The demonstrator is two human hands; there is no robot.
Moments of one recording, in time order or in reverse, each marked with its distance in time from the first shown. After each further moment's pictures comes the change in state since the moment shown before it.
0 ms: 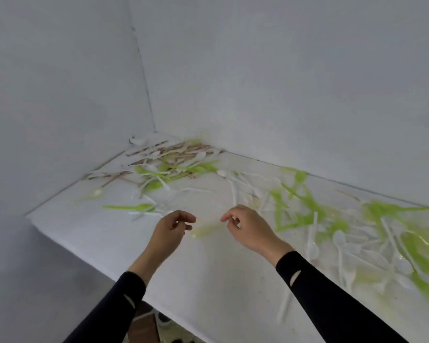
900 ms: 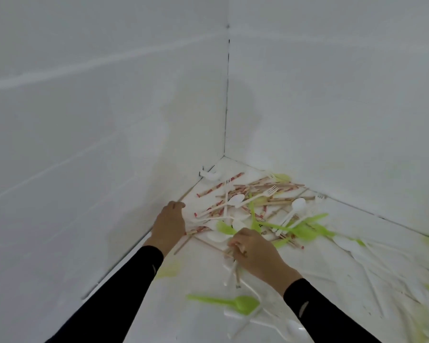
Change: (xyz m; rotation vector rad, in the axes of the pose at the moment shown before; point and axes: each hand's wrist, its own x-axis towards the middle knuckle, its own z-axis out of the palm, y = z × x) left_hand 0.325 -0.116 -0.270 0.861 0.086 0.060; right_hand 0.303 -0.123 0.188 -0.152 -0.140 -0.150
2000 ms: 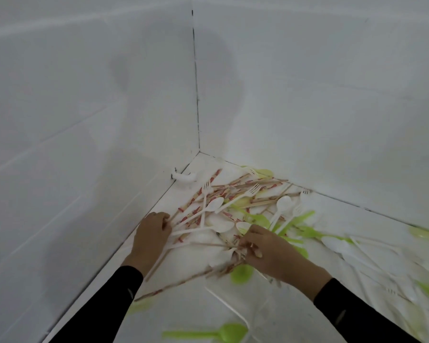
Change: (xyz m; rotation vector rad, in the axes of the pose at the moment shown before) left_hand 0.042 0.001 0.041 -0.163 0.033 0.009; right_hand 0.008 0.059 -0.044 0.046 -0.021 -0.011
